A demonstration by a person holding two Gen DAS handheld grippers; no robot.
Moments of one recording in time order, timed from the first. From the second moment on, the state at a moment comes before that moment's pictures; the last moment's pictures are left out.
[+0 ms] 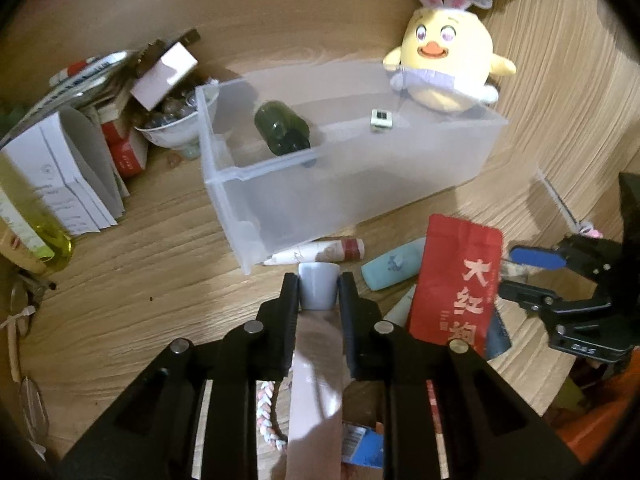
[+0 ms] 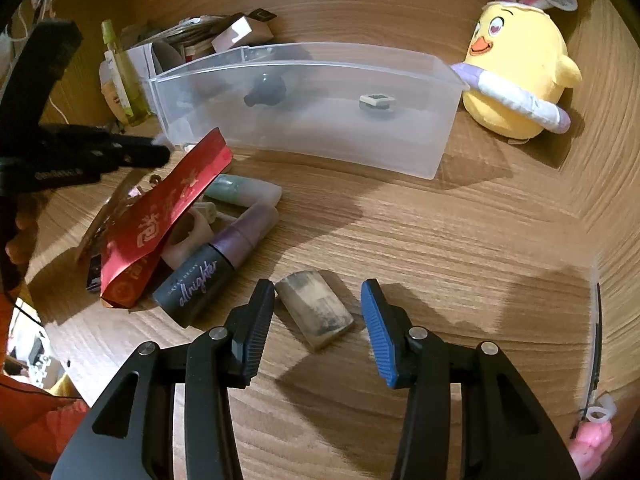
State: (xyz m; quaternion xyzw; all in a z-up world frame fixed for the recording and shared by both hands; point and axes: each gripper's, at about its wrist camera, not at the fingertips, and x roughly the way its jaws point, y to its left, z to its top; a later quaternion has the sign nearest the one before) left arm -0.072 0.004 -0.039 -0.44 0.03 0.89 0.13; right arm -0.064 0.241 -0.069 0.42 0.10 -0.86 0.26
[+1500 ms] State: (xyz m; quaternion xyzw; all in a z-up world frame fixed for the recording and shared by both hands) left arm -0.037 0.004 0.092 -0.25 -0.01 0.96 0.13; right arm -0.090 0.248 0.027 0.29 0.03 -0.92 0.25
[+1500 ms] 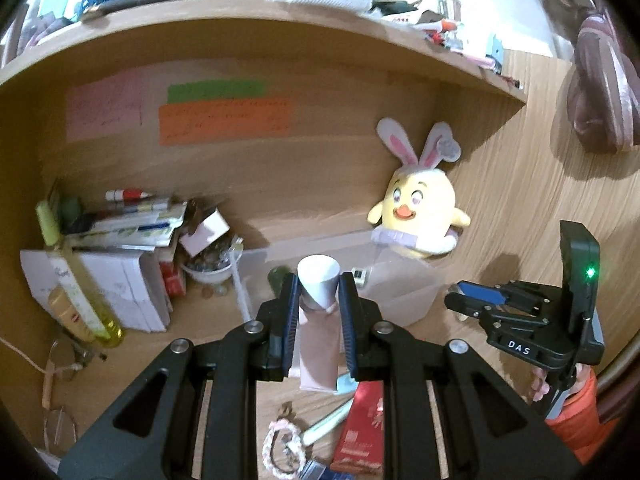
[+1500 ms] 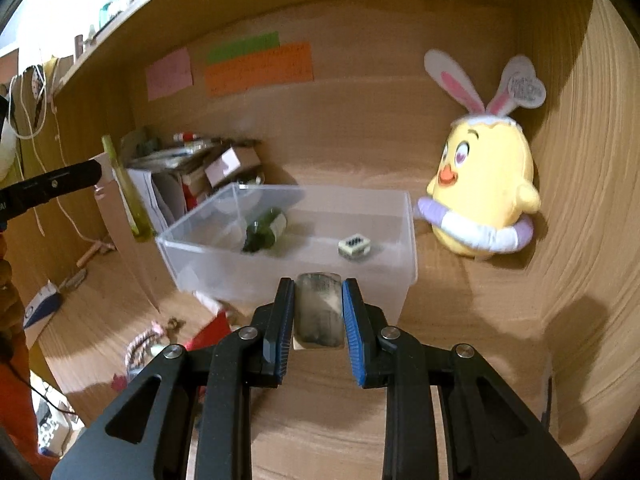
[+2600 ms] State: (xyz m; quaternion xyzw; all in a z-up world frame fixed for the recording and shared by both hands) left arm -0.147 0.040 0.070 -0.28 -0.07 0.95 0.14; right arm -0.190 0.211 0.034 0.30 0.06 -0.92 0.25
